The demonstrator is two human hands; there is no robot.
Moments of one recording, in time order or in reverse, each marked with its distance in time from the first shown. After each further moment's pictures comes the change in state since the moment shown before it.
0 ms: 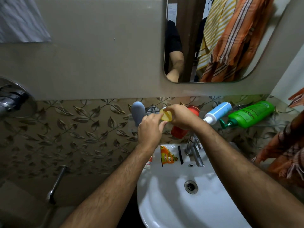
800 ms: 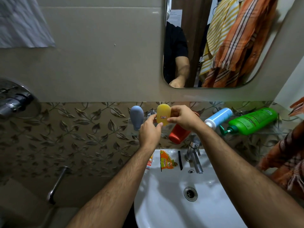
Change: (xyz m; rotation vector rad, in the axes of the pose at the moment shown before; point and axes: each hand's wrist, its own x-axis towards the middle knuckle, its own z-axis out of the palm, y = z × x) left_hand 0.013 0.006 0.017 -0.285 -0.067 -0.438; right_hand 0.001 0.023 -0.007 0.472 0.024 0.041
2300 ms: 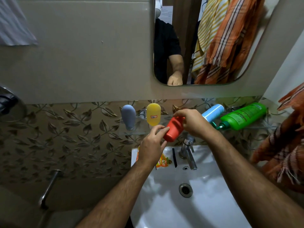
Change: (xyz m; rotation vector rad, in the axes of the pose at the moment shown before) left_hand -0.046 -0.022 0.020 0.203 -0.077 0.537; right_hand -0.037 0.020 -0.022 -0.464 0.097 -0.024
